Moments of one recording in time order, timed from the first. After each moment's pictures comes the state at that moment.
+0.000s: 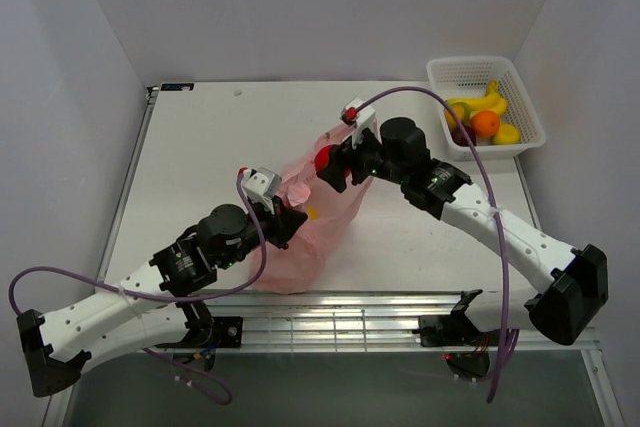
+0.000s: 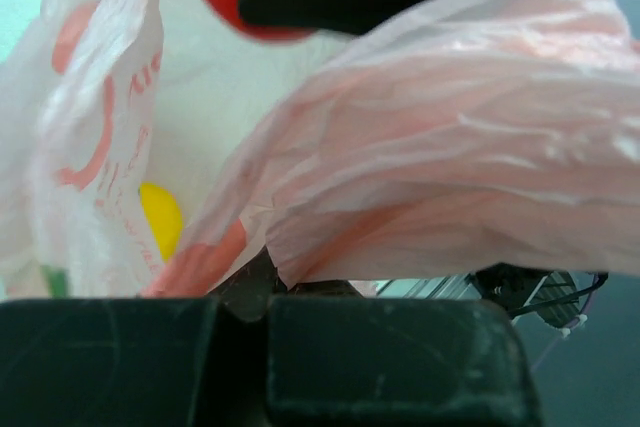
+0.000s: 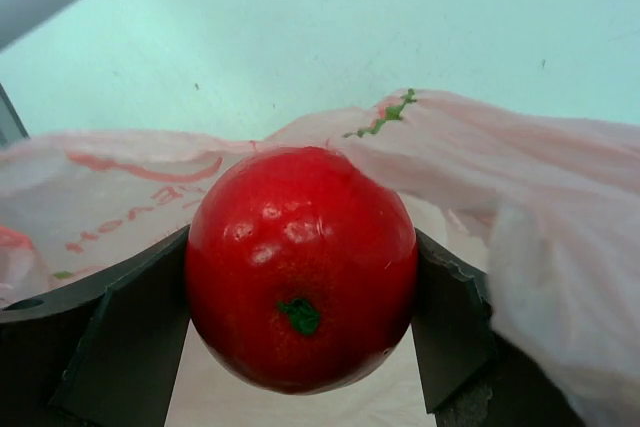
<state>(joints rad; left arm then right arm) -1.01 0.74 0.70 -0.18 -0.21 -0.42 0.77 1.29 1.14 -0.19 -0.18 0.05</state>
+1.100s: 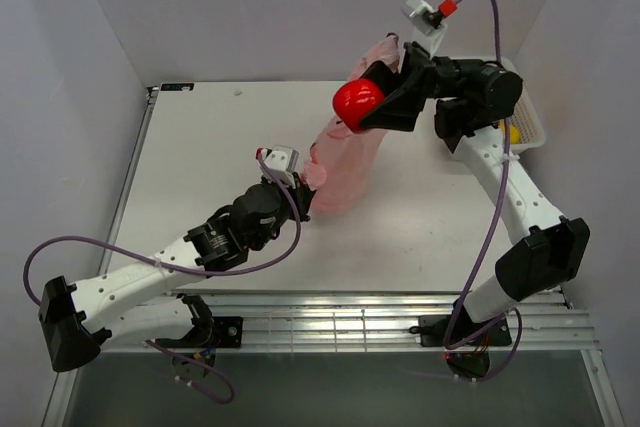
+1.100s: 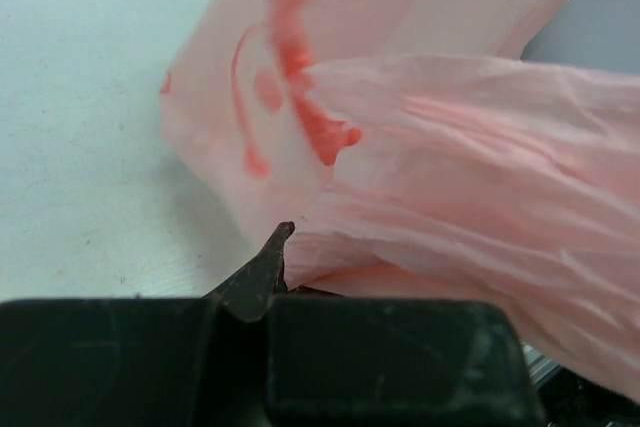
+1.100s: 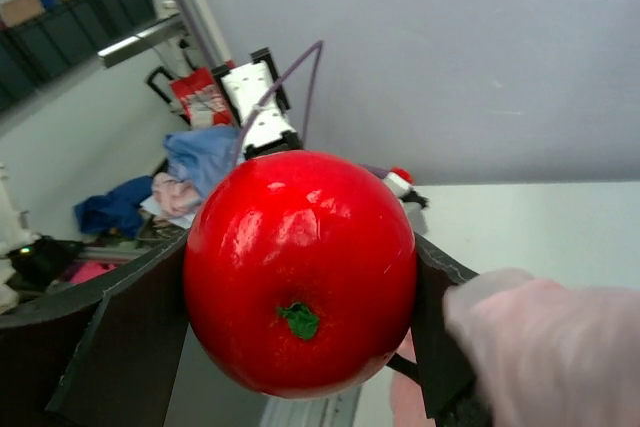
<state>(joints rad) -1.01 1.00 0.80 -0.07 -0.44 -0.43 0.43 1.52 1.51 1.08 -1.34 1.33</state>
